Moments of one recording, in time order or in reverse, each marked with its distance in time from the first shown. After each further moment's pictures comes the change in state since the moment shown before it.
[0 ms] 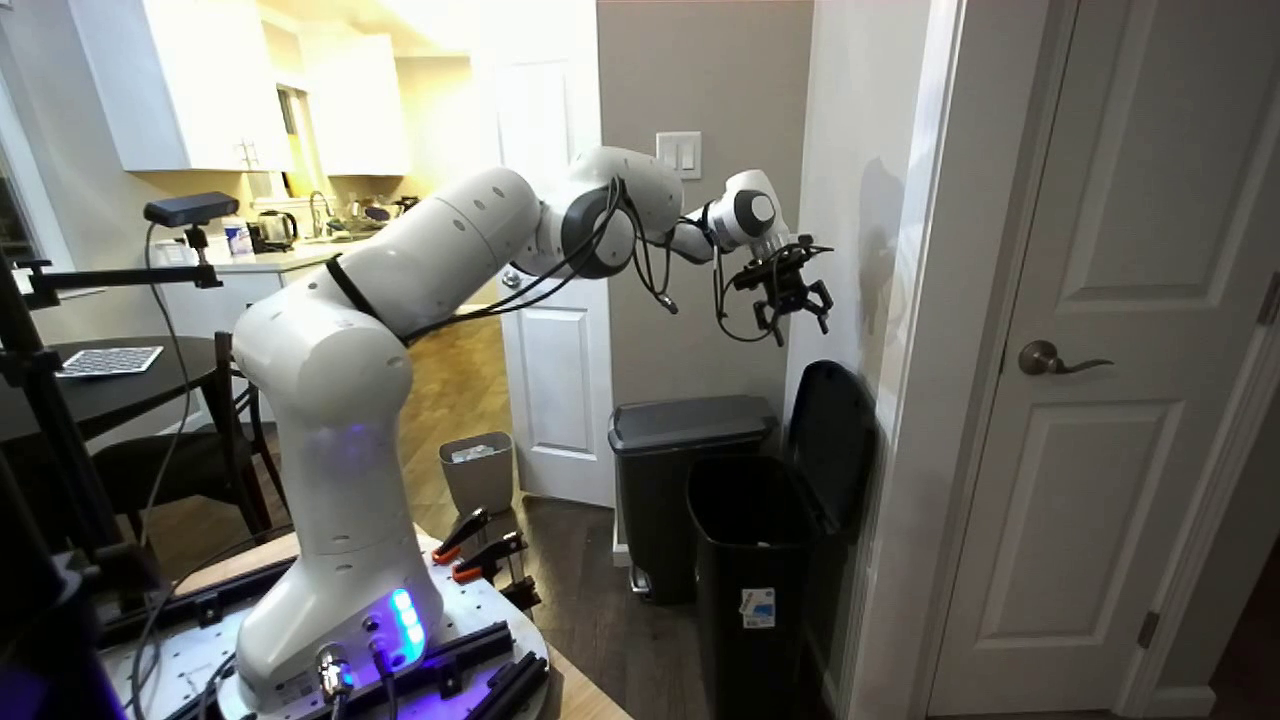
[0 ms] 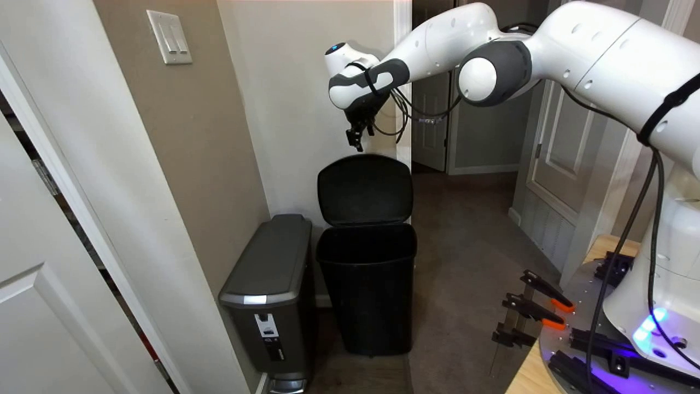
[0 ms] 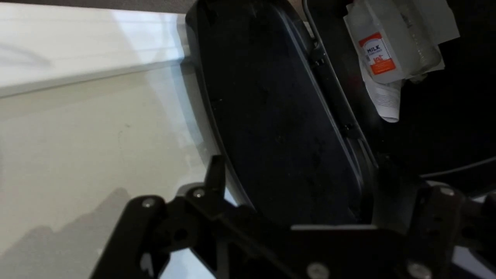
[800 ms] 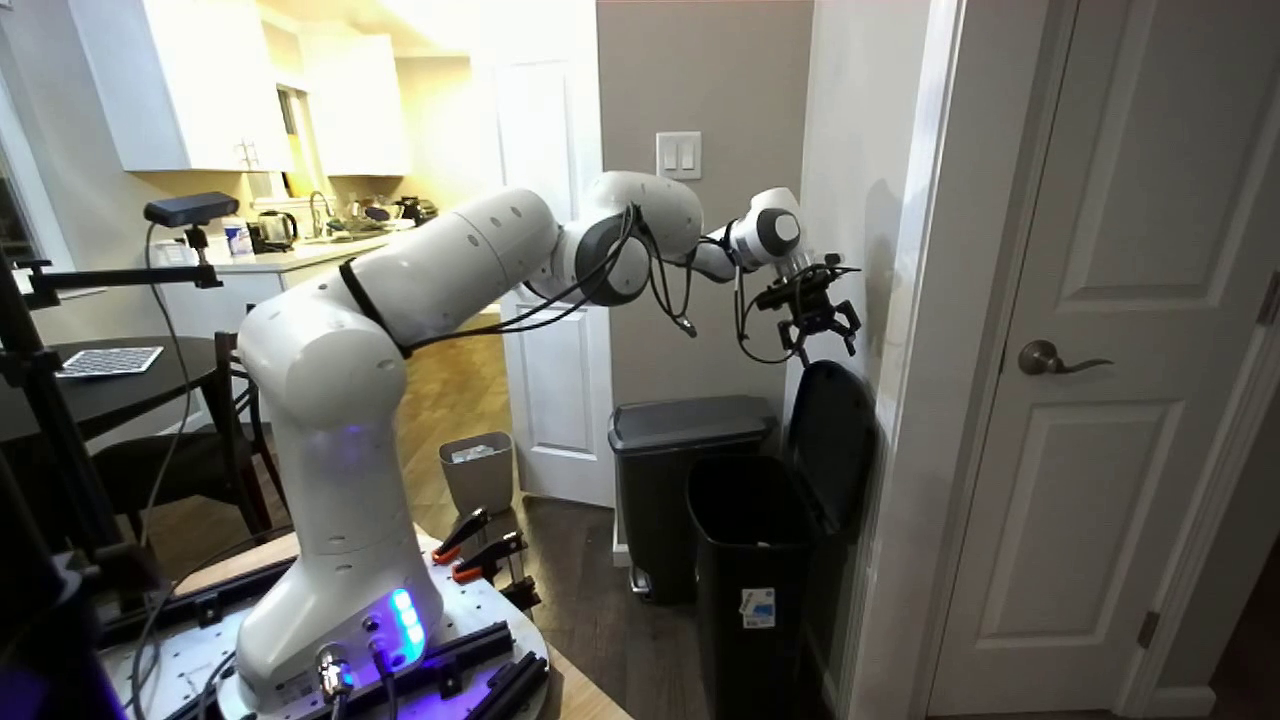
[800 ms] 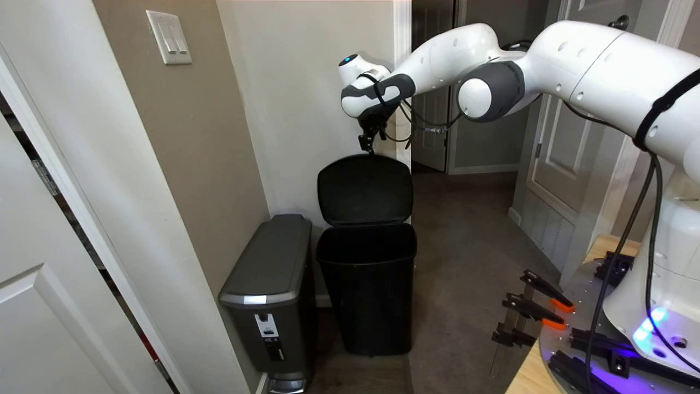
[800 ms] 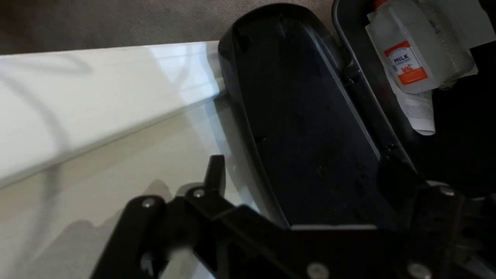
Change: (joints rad) arm -0.070 0.106 -0.010 0.108 0.000 -0.010 0.004
